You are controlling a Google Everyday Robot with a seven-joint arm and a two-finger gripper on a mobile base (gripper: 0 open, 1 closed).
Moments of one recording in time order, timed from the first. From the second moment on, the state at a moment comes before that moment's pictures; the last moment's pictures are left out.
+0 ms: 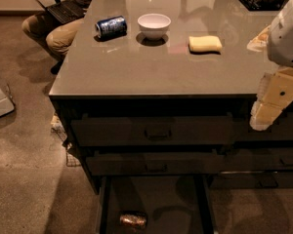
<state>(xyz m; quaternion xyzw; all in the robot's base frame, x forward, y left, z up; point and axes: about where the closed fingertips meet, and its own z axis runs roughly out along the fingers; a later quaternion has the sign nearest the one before) 0.438 -0.217 0.977 -0.60 0.78 -0.04 0.16</state>
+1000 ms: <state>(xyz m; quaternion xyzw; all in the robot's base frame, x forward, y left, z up) 0.432 -0.214 0.924 -0.59 0.78 0.00 0.22</state>
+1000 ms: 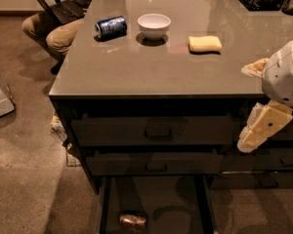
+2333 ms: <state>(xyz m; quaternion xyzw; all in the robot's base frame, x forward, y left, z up) 0.418 -0.201 0.751 -0.57 0.78 0.11 0.23</state>
